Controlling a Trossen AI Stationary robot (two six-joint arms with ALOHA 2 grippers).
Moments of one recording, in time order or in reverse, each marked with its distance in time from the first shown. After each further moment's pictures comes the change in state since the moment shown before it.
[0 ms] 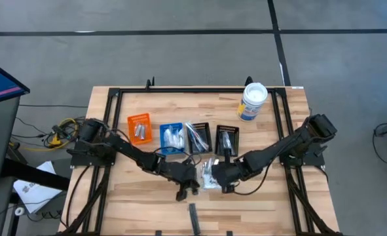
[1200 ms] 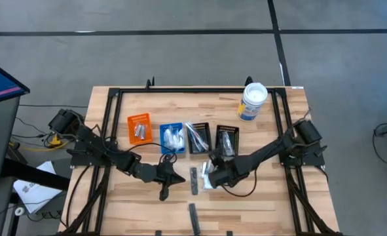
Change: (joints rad) left arm -0.163 -0.348 -0.238 0.028 -0.341 -0.103; right arm -0.041 0.189 0.030 -0.056 0.106 -0.579
